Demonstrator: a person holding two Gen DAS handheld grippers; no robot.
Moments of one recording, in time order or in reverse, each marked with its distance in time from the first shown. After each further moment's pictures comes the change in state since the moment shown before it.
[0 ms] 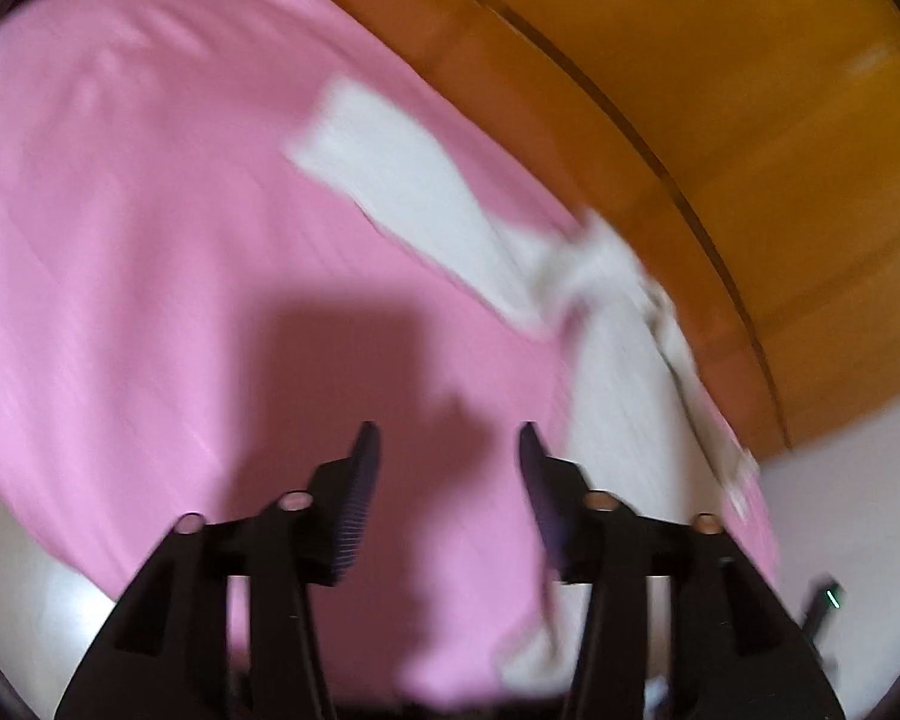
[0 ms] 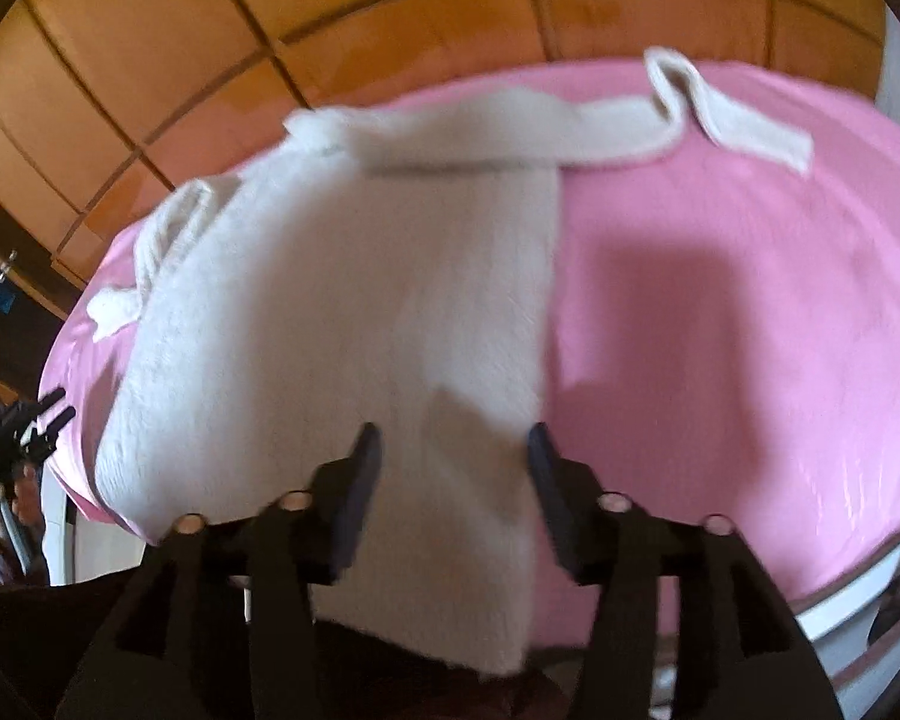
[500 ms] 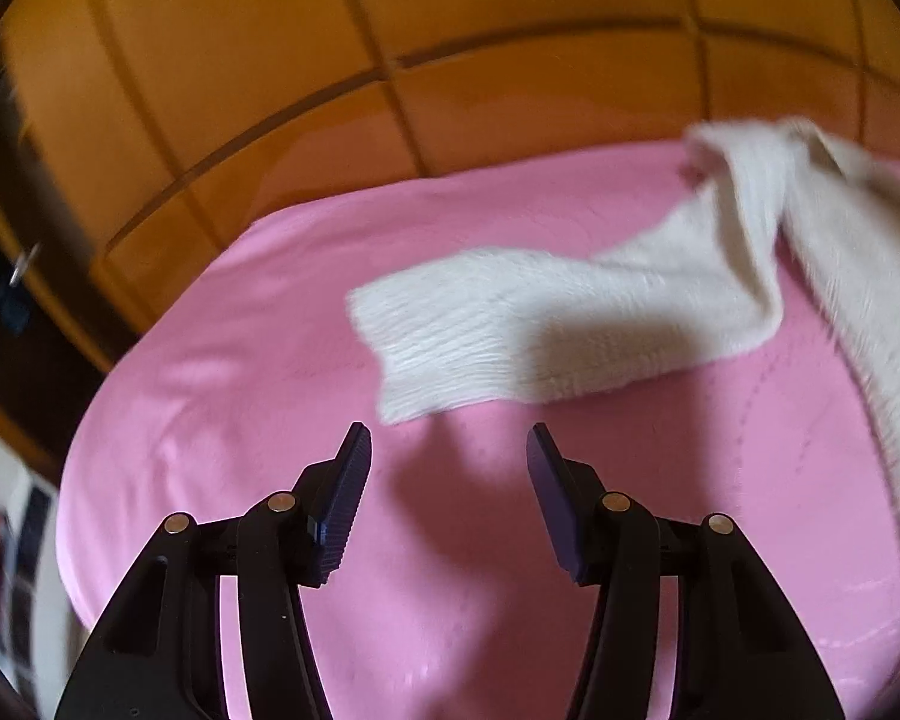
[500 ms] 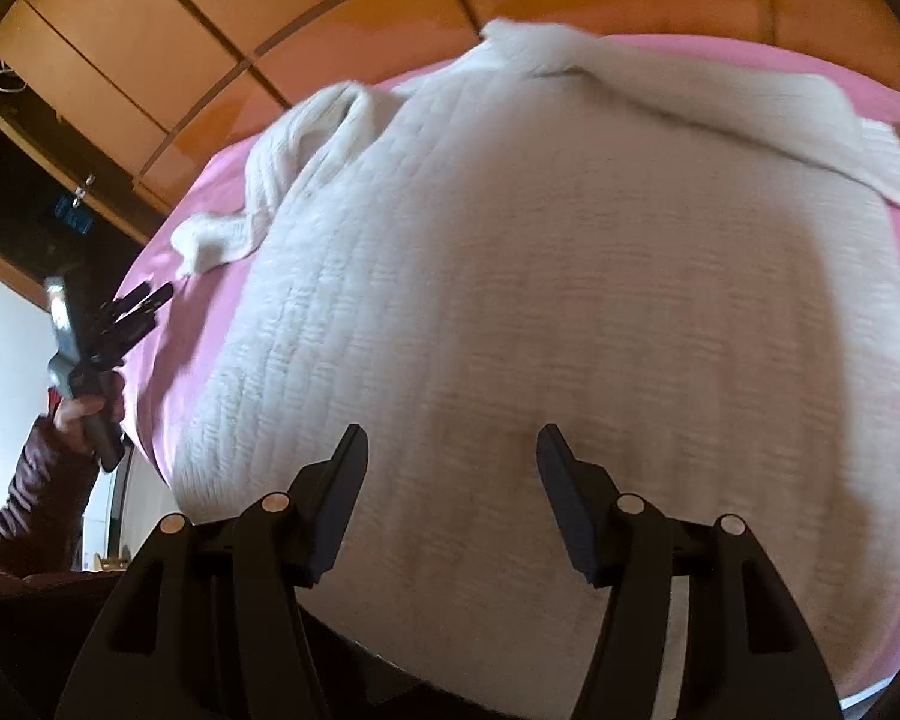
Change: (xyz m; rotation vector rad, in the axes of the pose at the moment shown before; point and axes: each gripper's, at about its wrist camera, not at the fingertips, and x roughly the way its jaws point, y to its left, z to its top) left arm 0.078 -0.032 0.042 0.821 -0.127 0.539; right arm 0.093 0.120 0.015 -0.123 0.156 0.213
